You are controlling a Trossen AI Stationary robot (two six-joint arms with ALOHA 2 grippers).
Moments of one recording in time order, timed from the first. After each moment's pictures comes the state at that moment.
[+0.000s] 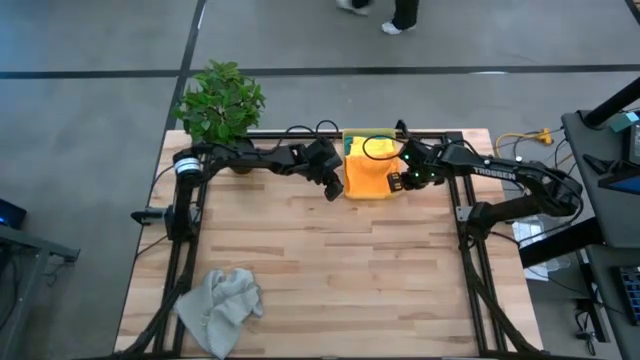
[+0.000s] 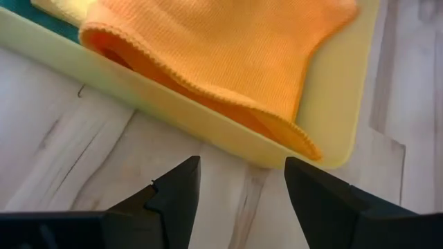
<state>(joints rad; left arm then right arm) 0.37 1.98 1.36 -0.18 0.16 -0.18 -0.56 1.25 0.75 -0.73 -0.03 0.76</state>
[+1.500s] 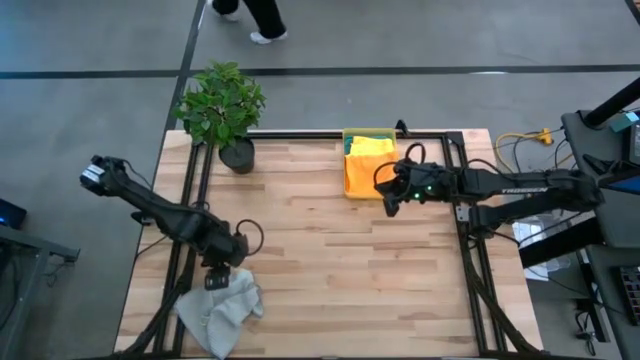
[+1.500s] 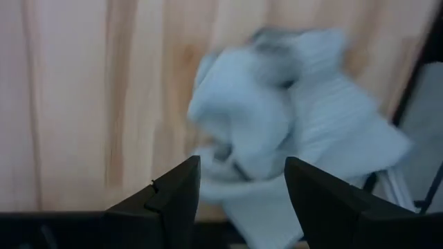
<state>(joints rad) -0.48 1.18 0.97 -1.15 0.19 -0.67 -0.07 1.02 0.77 -0.34 0.24 0.58</state>
